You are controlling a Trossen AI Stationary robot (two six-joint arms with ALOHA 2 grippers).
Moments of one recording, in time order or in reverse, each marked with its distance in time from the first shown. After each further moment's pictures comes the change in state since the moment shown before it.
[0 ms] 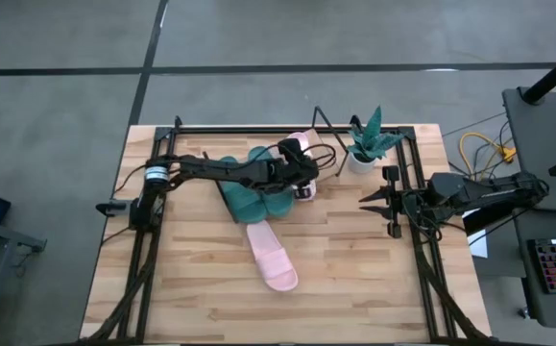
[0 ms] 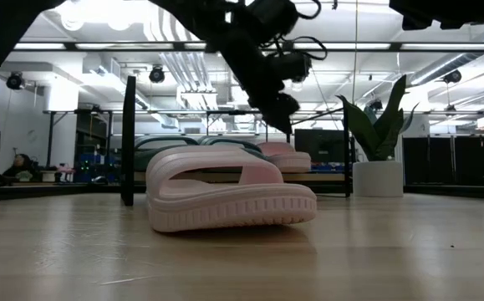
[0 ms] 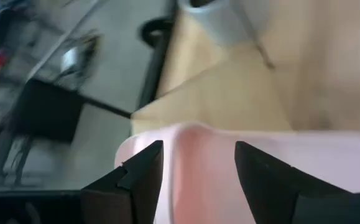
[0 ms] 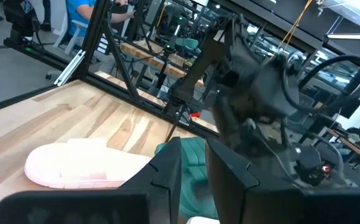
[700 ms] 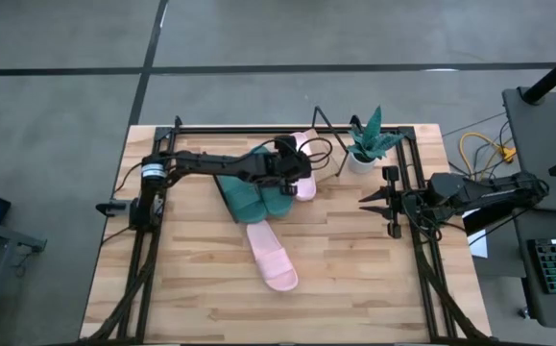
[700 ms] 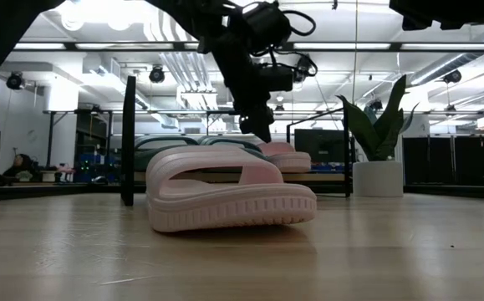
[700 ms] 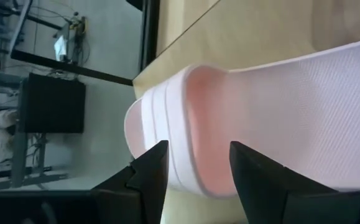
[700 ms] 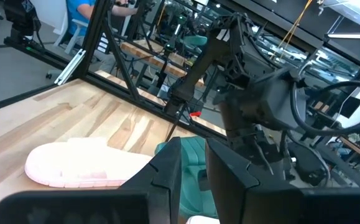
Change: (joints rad) left arm 0.040 -0.022 -0.002 -0.160 0.007 0.117; right arm 0.000 0.000 0.000 -0.002 0.000 0.000
